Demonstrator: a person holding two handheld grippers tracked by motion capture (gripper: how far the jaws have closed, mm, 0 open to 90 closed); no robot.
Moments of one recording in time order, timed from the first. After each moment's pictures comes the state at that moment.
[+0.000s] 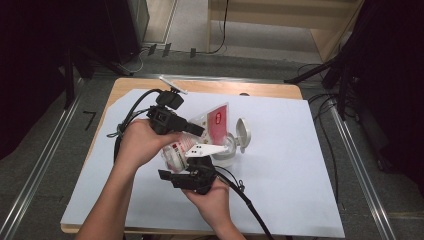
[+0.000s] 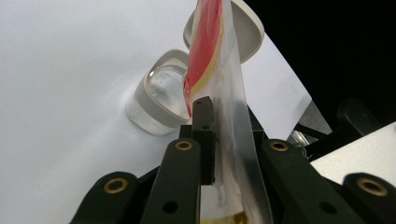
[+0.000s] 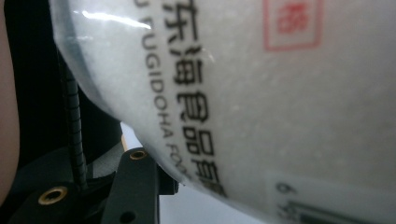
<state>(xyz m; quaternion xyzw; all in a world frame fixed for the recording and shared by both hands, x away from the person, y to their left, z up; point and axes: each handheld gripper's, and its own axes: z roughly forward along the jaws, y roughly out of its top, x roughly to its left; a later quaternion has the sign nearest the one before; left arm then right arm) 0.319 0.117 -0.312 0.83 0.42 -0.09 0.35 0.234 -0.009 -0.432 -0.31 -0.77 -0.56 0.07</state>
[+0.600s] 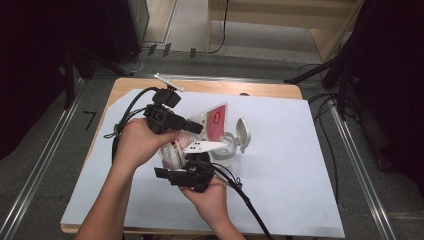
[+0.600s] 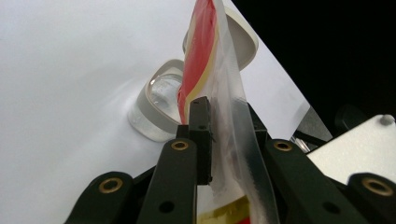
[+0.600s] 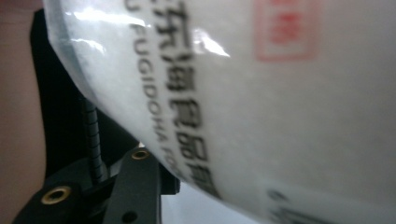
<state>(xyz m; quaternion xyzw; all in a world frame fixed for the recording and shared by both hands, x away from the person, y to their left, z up) 0.314 0.123 -0.304 0.82 0.43 -0.08 0.37 0.237 -0.004 -0.424 -0.31 -0.76 -0.57 0.09</state>
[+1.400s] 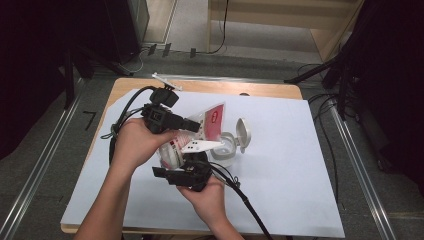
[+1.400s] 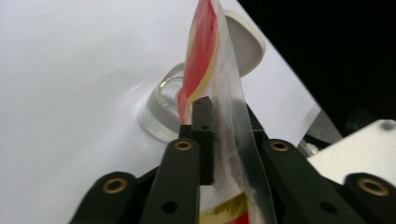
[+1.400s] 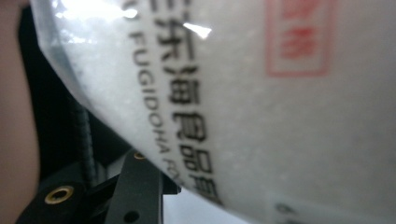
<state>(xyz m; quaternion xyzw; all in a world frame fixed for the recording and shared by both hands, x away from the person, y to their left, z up) 0.311 0.124 -0.300 0.83 0.43 -0.05 0.36 0.238 0.001 -0.424 -0.31 -0.76 -0.57 0.09</state>
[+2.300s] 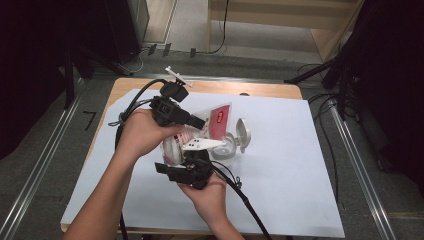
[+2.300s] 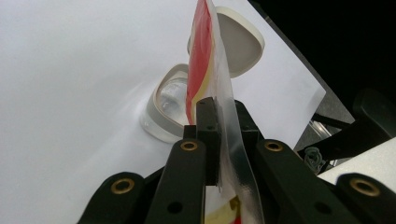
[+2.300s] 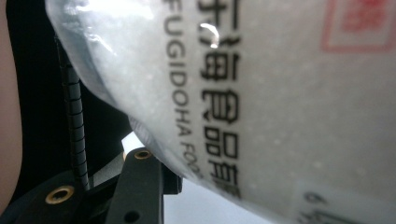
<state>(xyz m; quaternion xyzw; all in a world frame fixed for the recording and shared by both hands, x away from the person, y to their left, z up) 0.329 0.108 -0.294 0.86 0.39 -0.06 0.33 0.239 -0.002 -0.418 -0.33 -0.75 -0.56 0.06</state>
